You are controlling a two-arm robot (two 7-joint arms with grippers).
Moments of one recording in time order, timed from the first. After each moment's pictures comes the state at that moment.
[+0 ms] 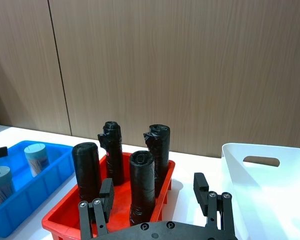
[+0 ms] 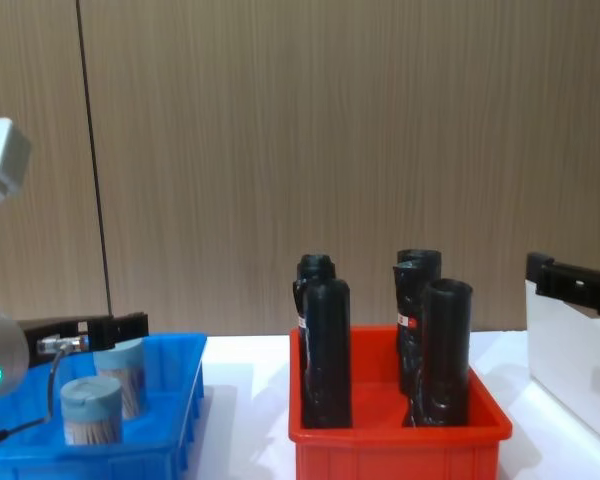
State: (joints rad) left arm -0.32 0.34 0.31 -1.39 -0.51 0.21 0.15; right arm -0.01 0.34 -0.23 -1.77 0.29 0.03 0.07
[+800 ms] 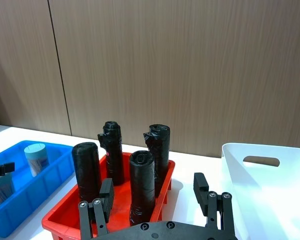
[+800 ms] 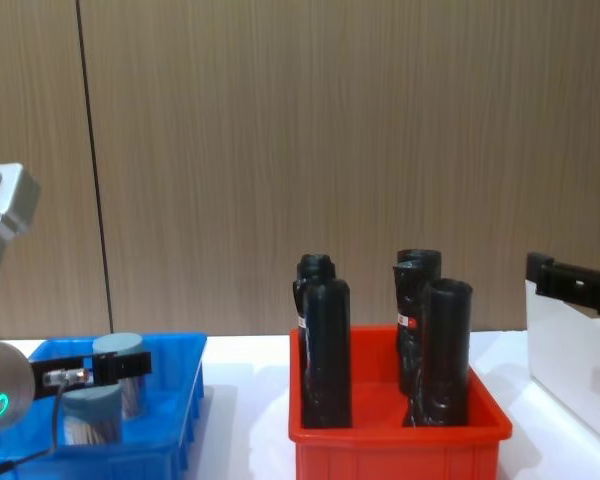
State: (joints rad) left arm -0.36 0.31 0.30 -1.29 -0.54 0.26 0.10; right arm -0.01 0.34 -0.23 -1.77 0.29 0.03 0.07
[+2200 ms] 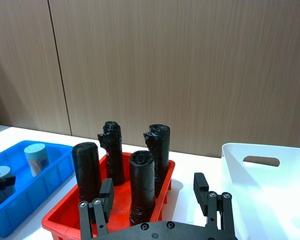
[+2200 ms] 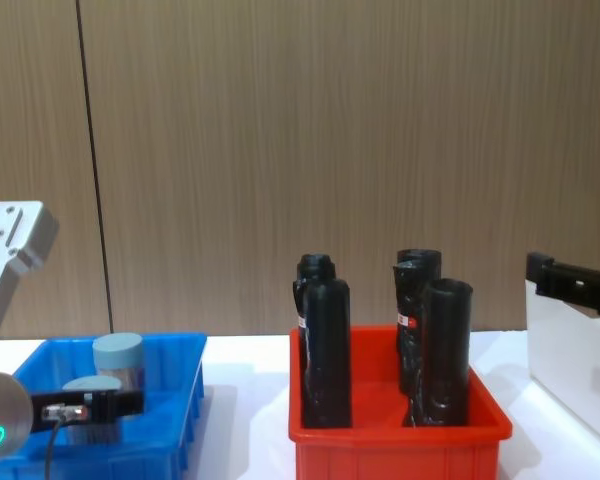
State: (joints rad) left arm -0.38 0.30 0.30 -1.21 -0.46 0.30 0.03; right arm -0.01 0.34 -0.23 -1.77 0.29 0.03 0.07
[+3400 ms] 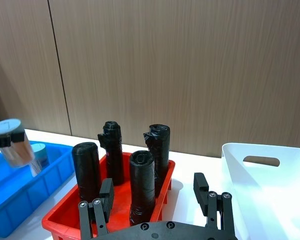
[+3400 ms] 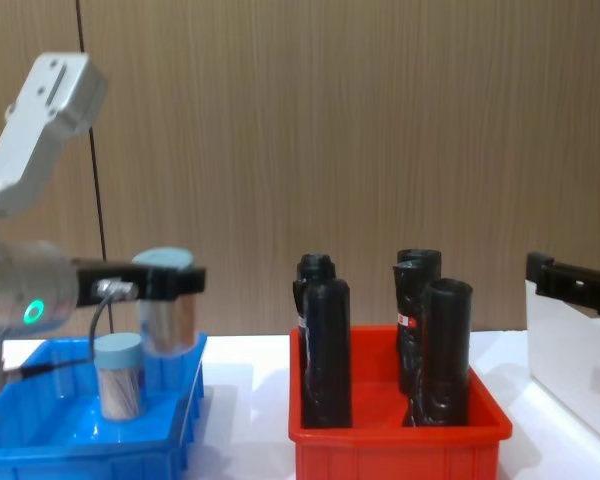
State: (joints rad) left arm -0.39 0.32 0.30 -1.42 -0.36 0.31 -0.10; right arm -0.01 0.34 -0.23 -1.77 0.29 0.03 0.07
